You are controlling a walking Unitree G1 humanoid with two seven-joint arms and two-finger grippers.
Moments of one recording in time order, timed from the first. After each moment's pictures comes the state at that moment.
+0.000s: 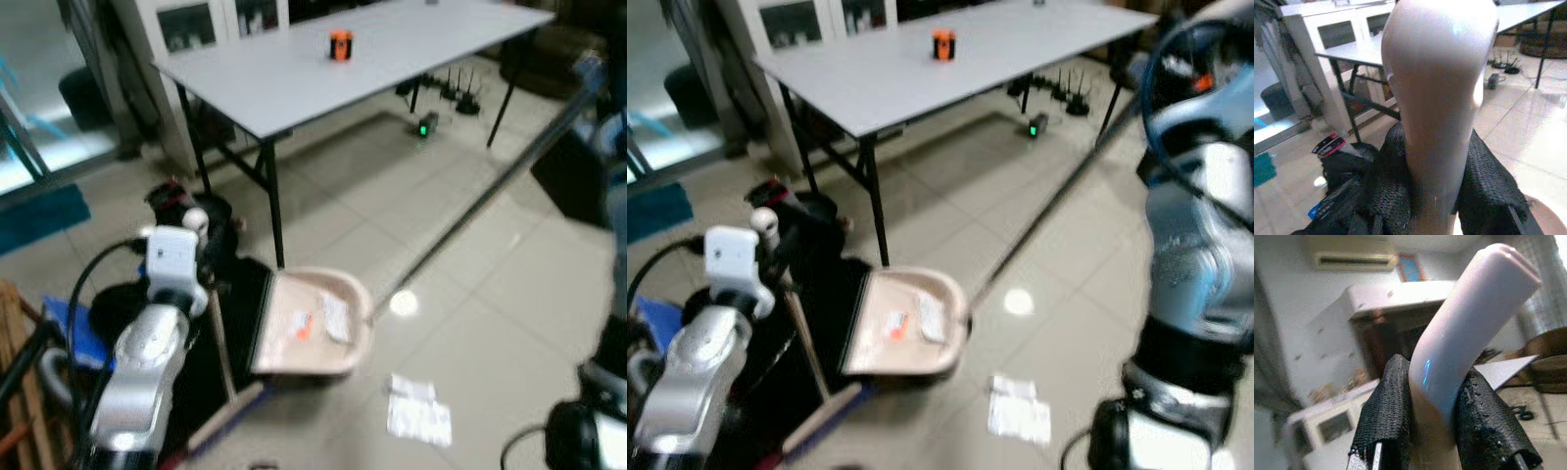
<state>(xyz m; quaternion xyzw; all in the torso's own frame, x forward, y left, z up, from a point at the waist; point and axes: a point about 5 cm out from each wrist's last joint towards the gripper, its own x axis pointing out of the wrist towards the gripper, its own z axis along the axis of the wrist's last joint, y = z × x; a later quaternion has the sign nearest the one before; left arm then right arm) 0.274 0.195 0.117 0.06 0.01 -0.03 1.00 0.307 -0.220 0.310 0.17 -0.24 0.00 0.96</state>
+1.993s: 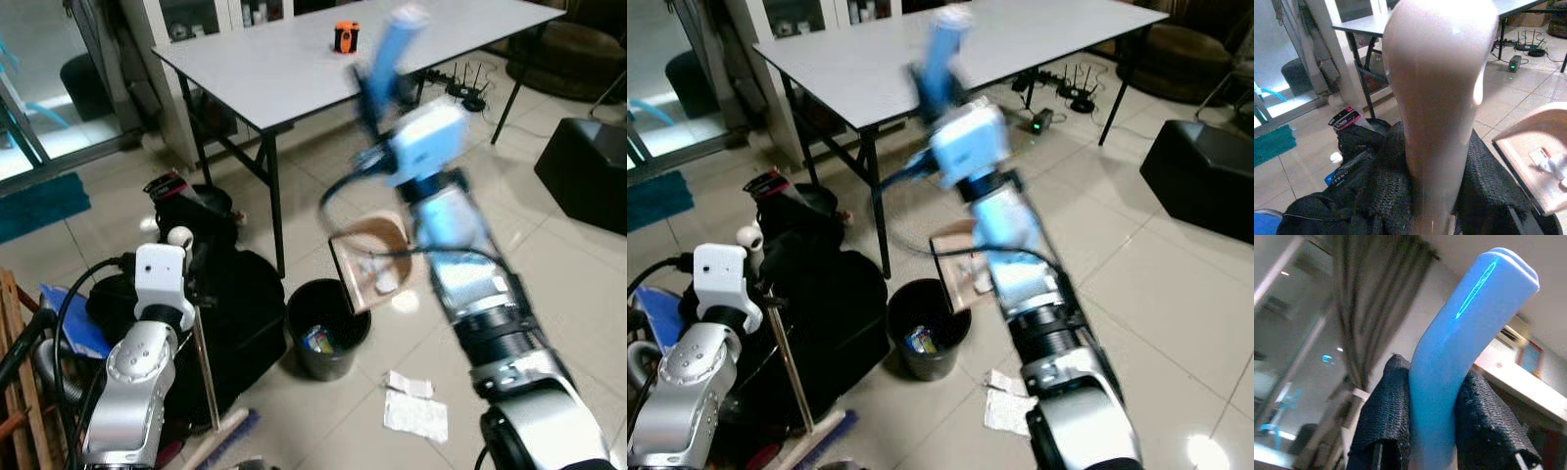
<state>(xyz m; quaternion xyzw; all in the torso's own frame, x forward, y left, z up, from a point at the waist) 0.263 0.201 0.105 0.06 0.04 0.00 1.00 0.327 -0.064 0.247 -0.14 -0.41 0.22 0.87</state>
